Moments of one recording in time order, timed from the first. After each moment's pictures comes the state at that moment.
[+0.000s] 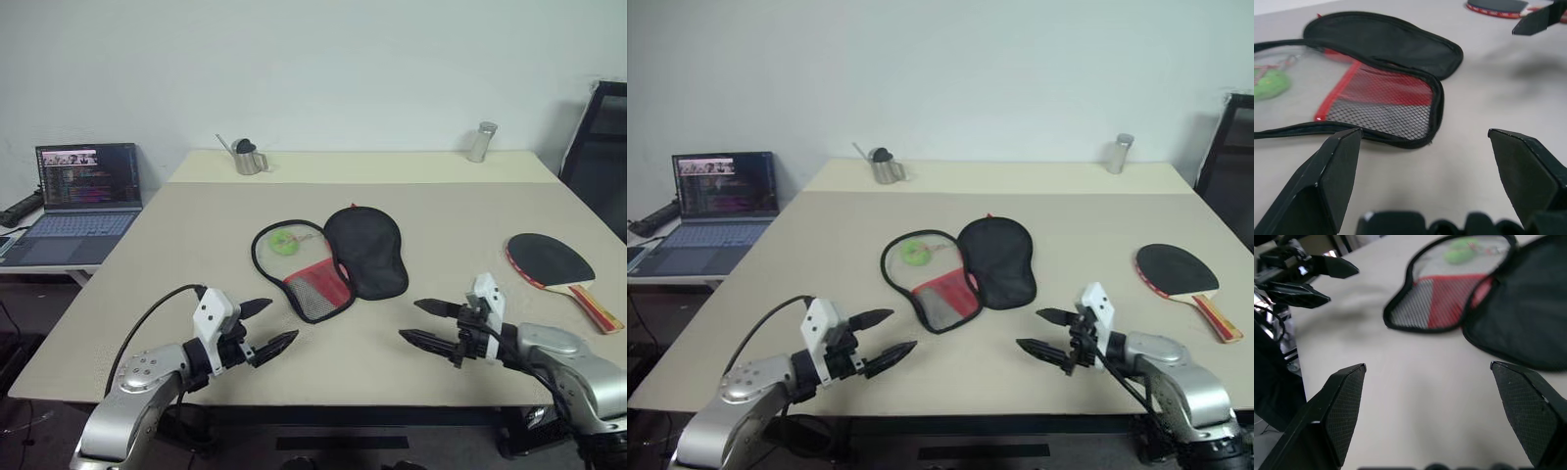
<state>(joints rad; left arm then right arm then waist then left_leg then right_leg) -0.03 0.58 0.11 -0.30 -0.45 0.36 -0.80 -0.23 -0.61 -0.03 -0.25 0.55 0.60 0.92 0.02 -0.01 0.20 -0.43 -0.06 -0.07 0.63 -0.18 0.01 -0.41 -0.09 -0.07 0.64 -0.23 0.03</state>
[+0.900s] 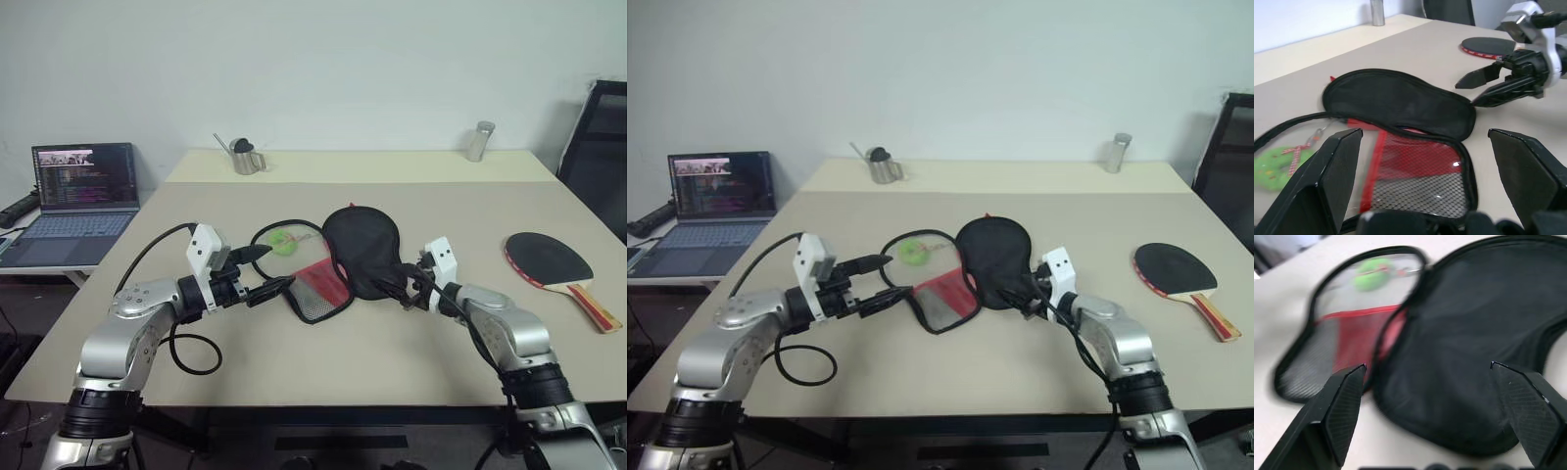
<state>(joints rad) -0.41 0.68 0.13 -0.08 -0.51 0.45 -0.93 -0.62 -0.33 0.04 0.22 0.33 0.58 0.57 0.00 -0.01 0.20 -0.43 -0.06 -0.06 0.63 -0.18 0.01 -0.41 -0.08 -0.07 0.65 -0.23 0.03</state>
